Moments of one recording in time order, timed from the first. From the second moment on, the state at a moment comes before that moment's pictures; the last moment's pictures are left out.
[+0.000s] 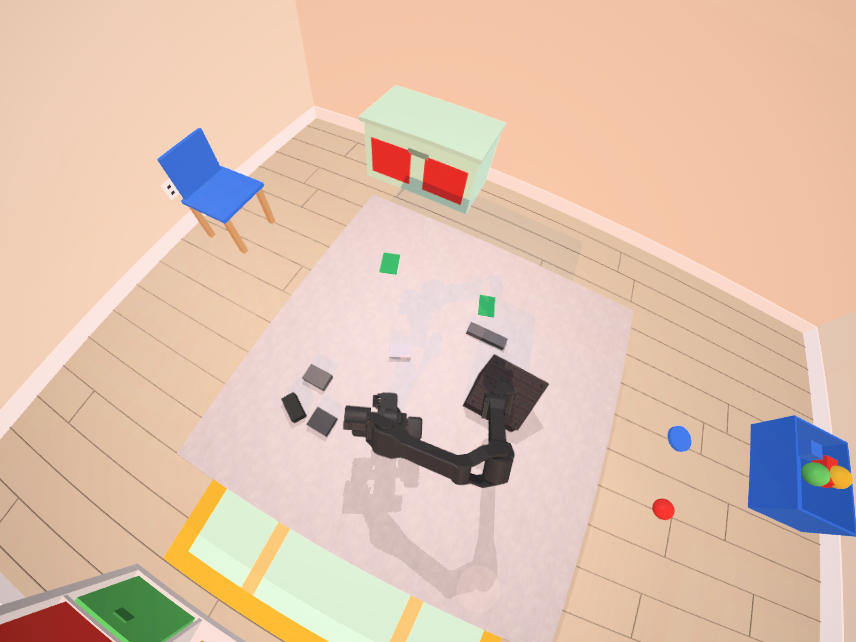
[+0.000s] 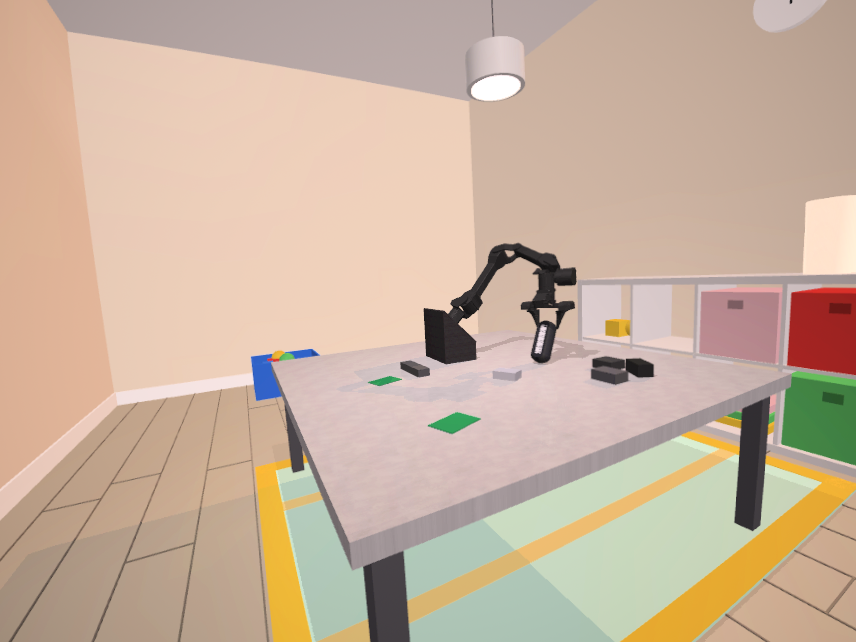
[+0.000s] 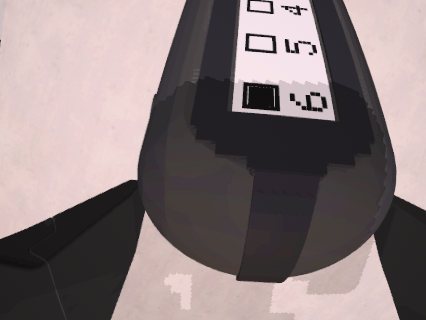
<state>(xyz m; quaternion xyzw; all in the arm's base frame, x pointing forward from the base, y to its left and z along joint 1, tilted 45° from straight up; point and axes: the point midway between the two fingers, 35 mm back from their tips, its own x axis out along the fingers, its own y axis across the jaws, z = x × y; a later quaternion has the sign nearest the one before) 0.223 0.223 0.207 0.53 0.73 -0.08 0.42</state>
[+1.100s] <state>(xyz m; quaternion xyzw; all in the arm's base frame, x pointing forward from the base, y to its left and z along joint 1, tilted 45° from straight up) 0.209 0.247 0.212 0.53 0.73 -0.07 0.42</state>
